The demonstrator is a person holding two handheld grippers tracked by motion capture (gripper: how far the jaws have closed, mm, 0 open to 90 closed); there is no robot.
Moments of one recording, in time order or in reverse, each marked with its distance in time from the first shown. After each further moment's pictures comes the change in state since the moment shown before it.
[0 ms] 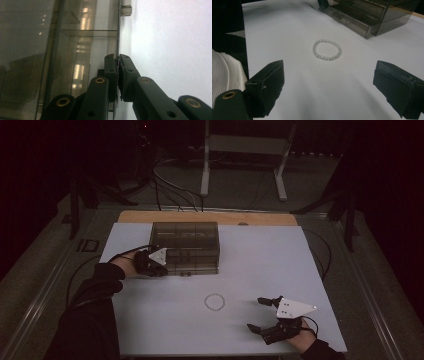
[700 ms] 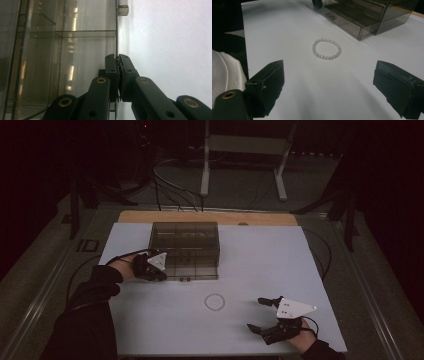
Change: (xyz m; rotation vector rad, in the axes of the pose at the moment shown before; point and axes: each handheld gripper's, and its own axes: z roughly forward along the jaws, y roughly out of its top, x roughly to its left) left arm -0.014 0.002 -0.005 0.020 -0.052 0.024; right arm 0.000 0.000 0.000 0.004 -0.004 0.000
